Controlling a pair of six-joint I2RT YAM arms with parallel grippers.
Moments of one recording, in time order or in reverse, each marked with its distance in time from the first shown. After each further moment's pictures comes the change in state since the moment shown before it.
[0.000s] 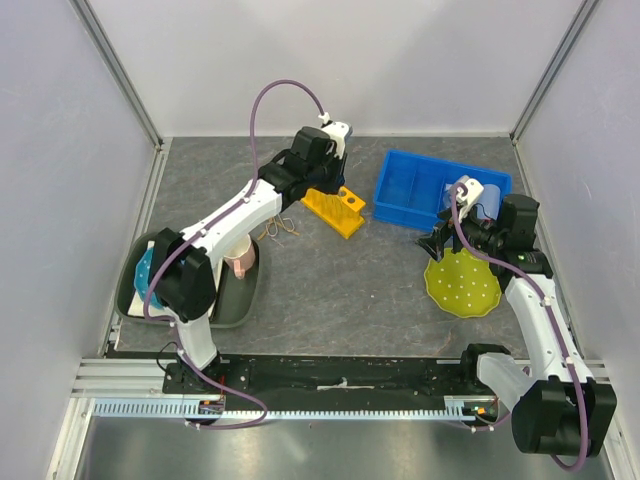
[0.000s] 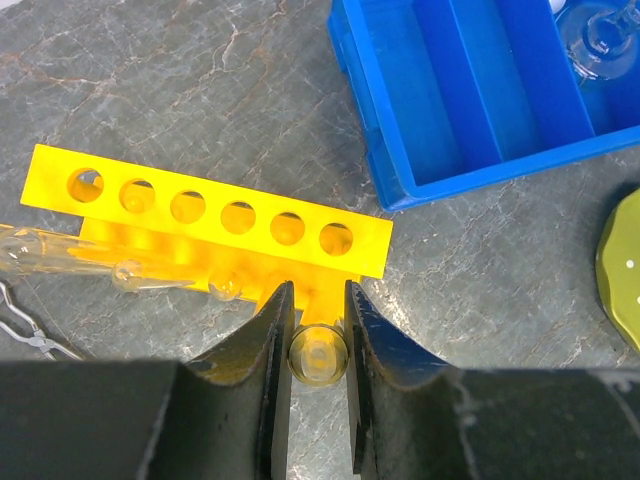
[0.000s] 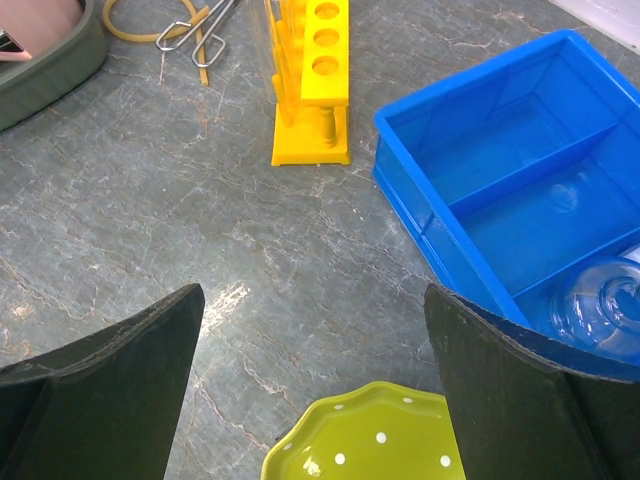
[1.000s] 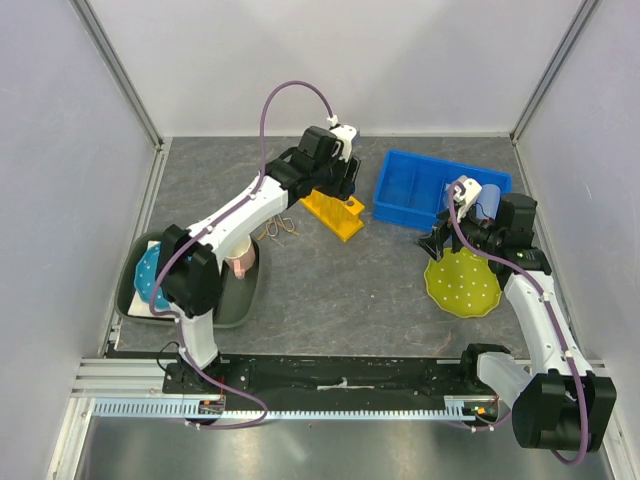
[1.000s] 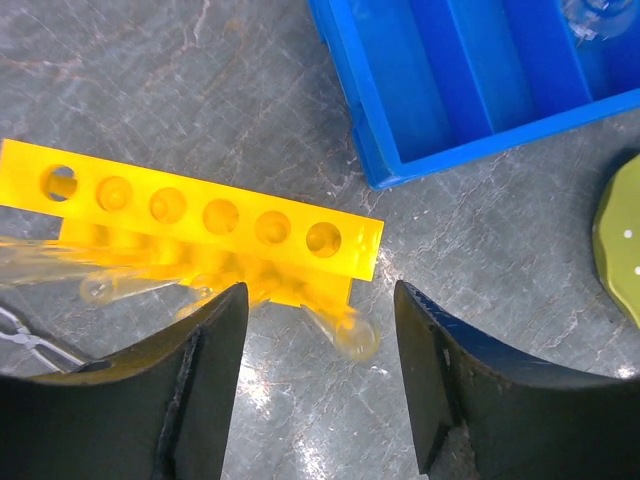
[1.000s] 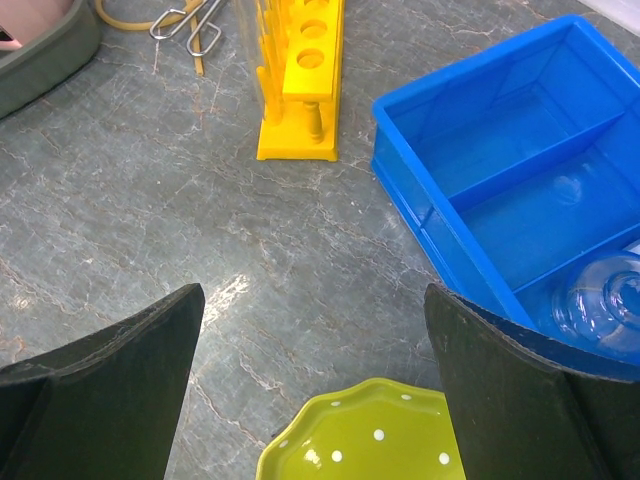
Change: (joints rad) left arm -0.016 0.067 0.071 -0.088 0.028 0.019; right arm 0.000 0.027 0.000 -0.002 0.005 -0.014
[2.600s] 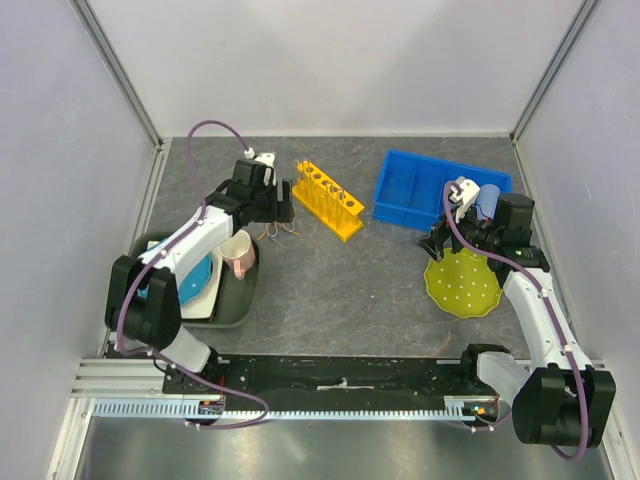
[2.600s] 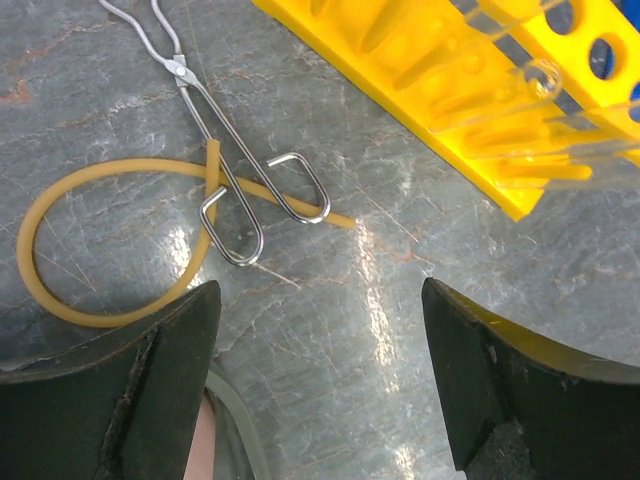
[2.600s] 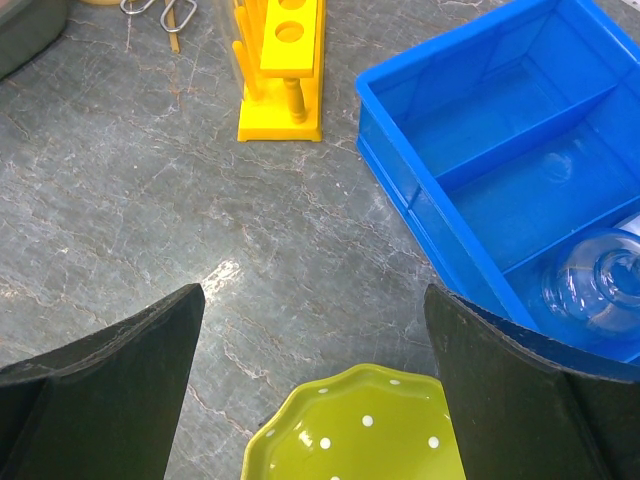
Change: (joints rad) left arm 0.278 -0.358 -0.567 0.093 -0.021 -0.167; right arm 0.000 0.025 0.000 -0.017 0.045 -0.036
